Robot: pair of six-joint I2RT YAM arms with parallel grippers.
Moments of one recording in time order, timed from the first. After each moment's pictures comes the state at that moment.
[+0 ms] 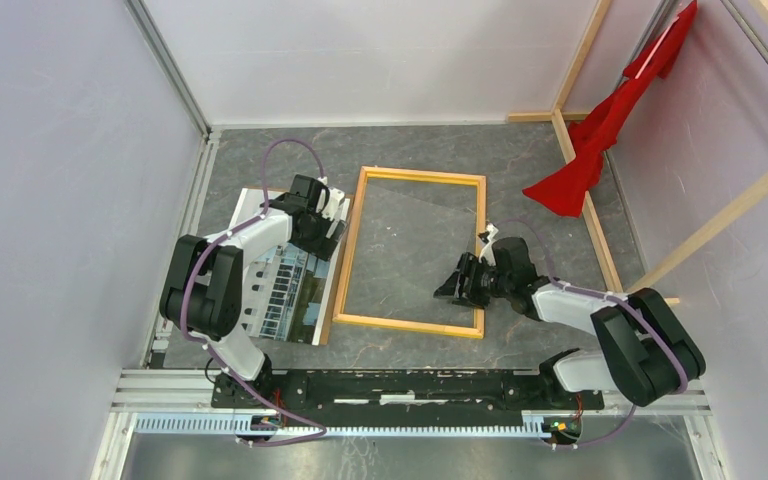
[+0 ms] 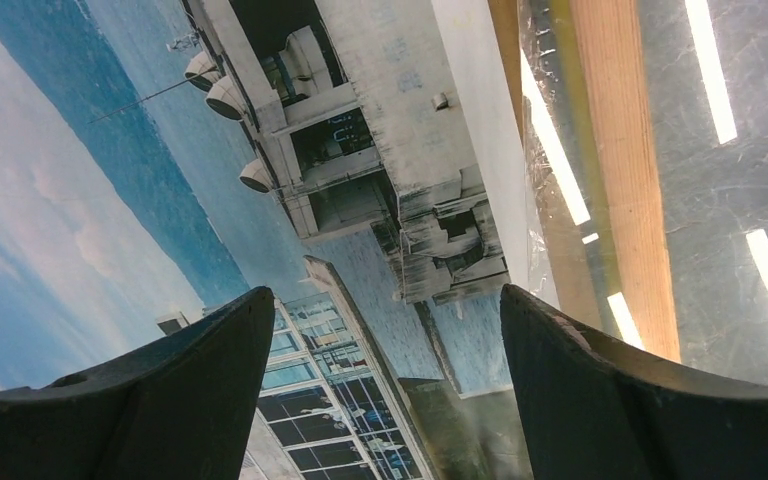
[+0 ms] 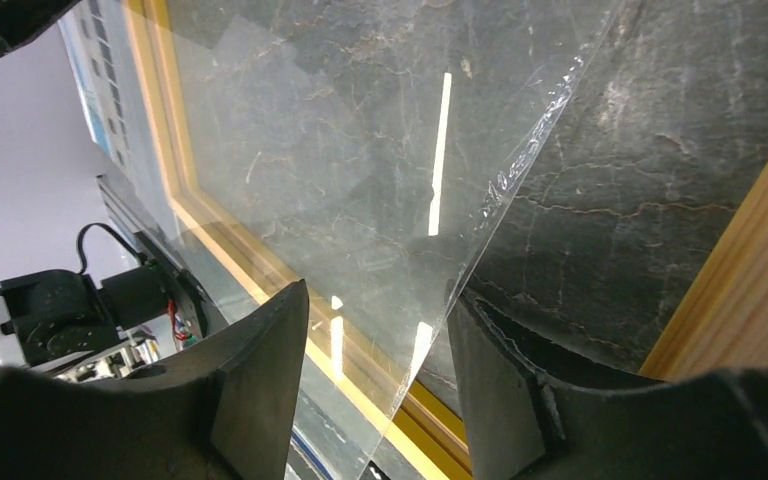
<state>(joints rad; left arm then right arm) -0.30 1.68 1.02 -0.47 -0.01 0.21 0.43 1.34 0.39 0.16 -0.47 0.78</state>
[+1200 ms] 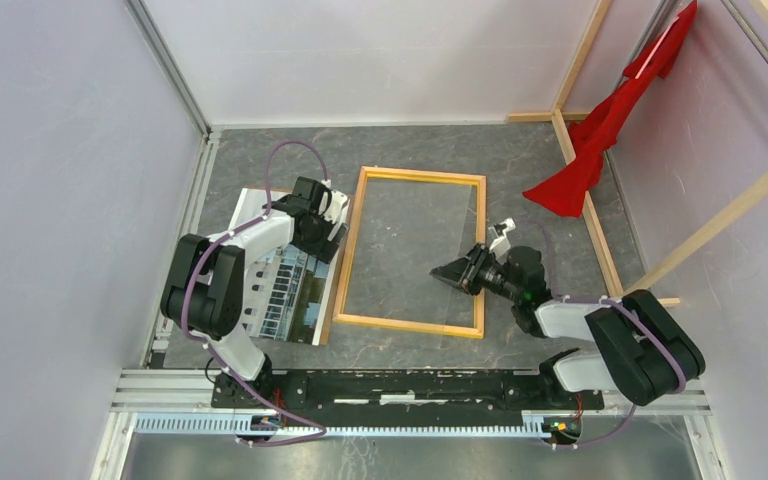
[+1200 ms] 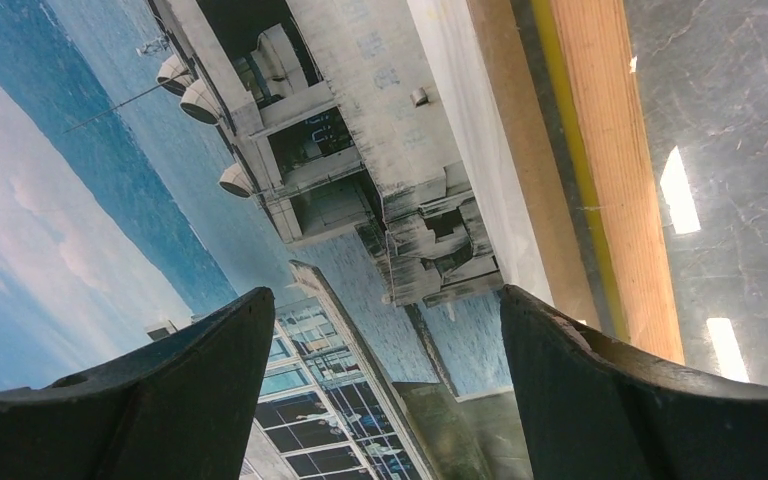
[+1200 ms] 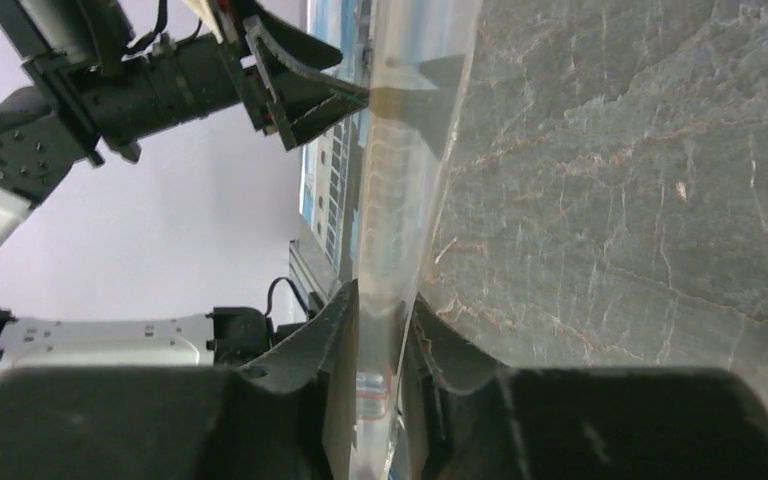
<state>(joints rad) -0.32 1.68 1.01 -0.46 -0.01 0.24 0.43 1.34 0.18 0.90 -0.50 1.16</state>
